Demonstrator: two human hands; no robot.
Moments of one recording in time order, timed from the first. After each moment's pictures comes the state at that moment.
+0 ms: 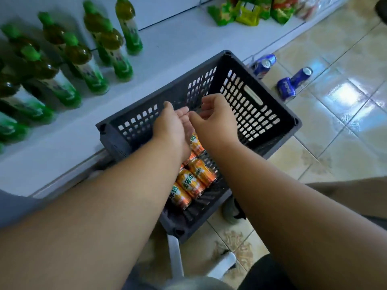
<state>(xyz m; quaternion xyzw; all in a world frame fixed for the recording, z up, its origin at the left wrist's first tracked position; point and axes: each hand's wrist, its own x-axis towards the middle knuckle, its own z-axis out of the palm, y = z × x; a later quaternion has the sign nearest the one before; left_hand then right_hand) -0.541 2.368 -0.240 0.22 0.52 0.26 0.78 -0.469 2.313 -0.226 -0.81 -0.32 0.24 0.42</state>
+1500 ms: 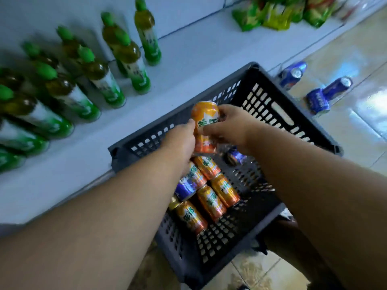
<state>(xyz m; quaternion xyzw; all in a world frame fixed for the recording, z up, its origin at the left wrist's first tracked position) -0.534 2.420 -0.264 0.35 0.60 0.17 0.70 -0.399 2.393 -0.263 -0.75 -0.33 0.49 0.30</state>
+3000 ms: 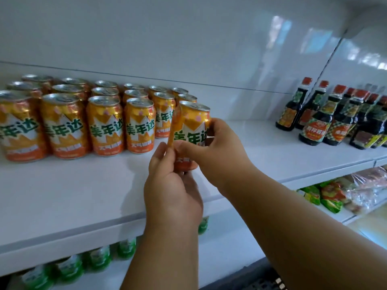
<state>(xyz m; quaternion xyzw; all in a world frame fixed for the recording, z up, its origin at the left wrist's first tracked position) -0.724 2.549 0.000 0.05 0.21 0.69 0.69 -0.649 2.560 0.044 -0.62 -0.58 0.24 0.47</state>
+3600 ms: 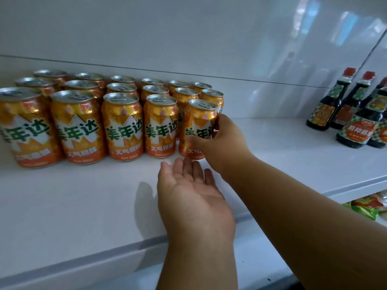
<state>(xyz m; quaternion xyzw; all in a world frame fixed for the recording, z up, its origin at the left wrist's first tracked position) -0.733 2.569 0.005 -0.08 0.24 0.68 0.69 -0.664 2.649 0.013 -0.64 -0.59 0.22 0.45</state>
